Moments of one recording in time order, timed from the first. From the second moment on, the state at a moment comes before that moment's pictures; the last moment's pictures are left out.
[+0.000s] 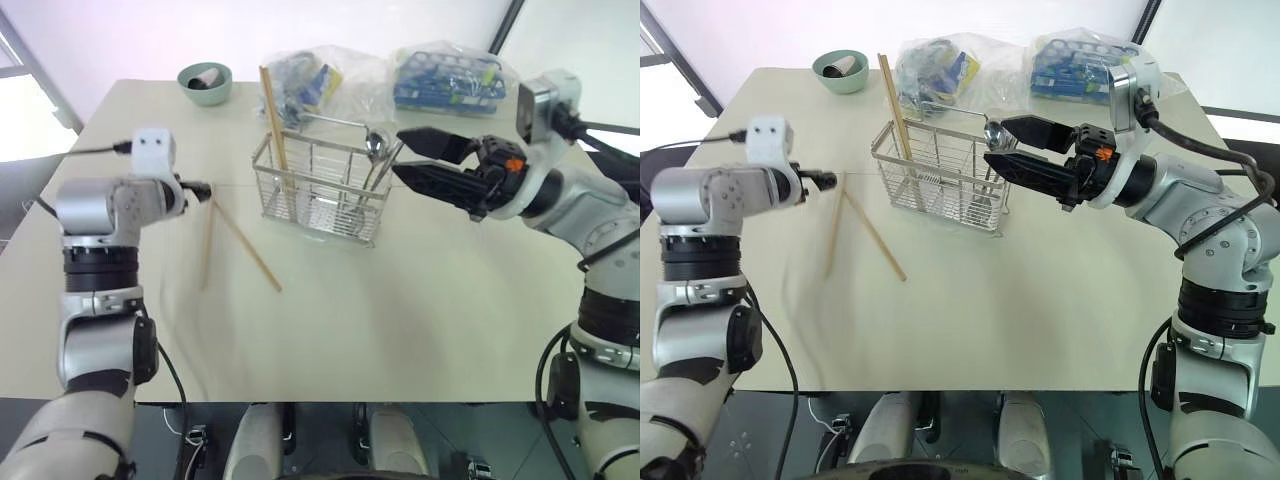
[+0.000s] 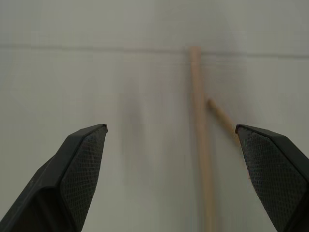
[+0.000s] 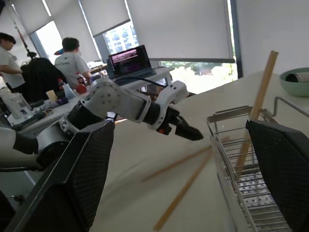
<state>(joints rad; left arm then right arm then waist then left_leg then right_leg) -0.87 0.52 0.20 0.20 -0.34 1.35 0.00 -0.68 -0.65 -0.26 -0.19 0.98 0.91 0.86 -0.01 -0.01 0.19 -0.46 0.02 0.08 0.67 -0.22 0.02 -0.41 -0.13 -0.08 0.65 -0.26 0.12</state>
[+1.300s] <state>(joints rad) -0.84 0.45 0.20 0.24 -0.18 1.19 -0.02 -0.61 -0.65 -0.27 -0.21 0.98 0.89 0.75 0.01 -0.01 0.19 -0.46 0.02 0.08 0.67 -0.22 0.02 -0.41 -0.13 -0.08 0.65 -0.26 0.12</state>
